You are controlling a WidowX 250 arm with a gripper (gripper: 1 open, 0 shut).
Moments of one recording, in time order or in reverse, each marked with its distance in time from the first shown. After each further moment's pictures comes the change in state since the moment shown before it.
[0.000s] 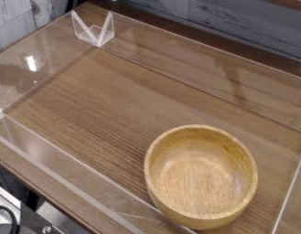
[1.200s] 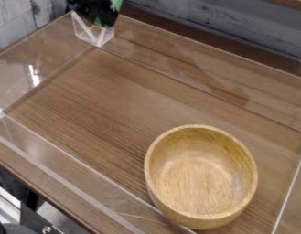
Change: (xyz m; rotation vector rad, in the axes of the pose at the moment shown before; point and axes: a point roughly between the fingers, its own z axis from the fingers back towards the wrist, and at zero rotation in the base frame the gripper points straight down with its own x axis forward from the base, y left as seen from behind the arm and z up) arm -0.043 0.112 -0.072 -0.079 -0.055 -0.060
